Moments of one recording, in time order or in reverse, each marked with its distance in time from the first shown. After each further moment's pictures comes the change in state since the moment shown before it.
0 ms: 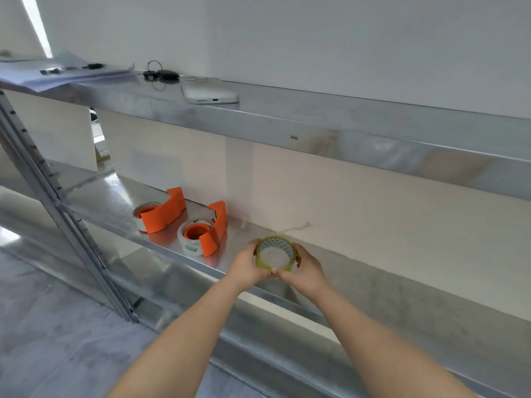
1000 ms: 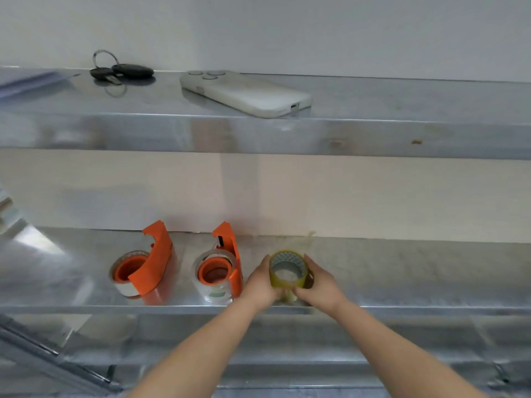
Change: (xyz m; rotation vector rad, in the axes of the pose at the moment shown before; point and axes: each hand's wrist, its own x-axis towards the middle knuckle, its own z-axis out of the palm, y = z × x) left_hand 0.077 -0.090 -0.052 0.076 -0.465 0.087; right_hand 0.026 -0.029 0.099 -0.091 0.157 0.356
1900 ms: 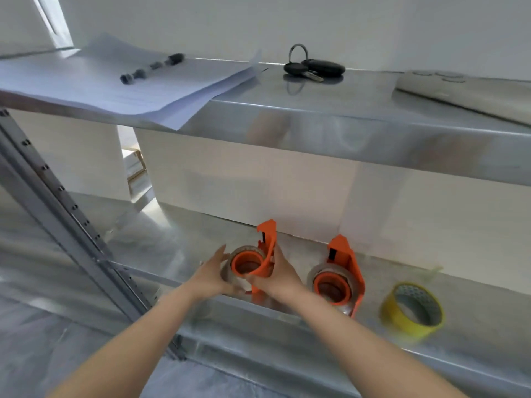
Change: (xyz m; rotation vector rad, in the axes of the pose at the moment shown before) left_hand -0.074 -0.177 -0.261 0.024 0.115 -0.292; right_hand 0.043 -0.213 0.211 0.270 -0.362 -0.182
